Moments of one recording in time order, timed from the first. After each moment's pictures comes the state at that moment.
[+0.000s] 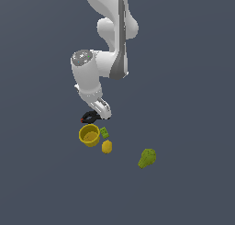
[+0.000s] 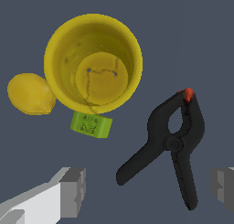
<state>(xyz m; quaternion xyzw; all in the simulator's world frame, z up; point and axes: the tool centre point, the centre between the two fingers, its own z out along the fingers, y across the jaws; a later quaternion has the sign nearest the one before) -0.055 -0.106 0.127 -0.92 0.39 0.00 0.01</state>
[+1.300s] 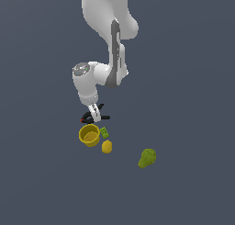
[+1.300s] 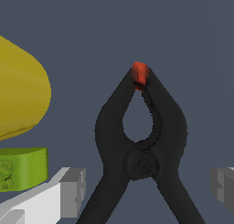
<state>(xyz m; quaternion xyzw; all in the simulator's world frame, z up) -0.101 -0.140 0.055 -0.85 0.53 0.00 0.00</state>
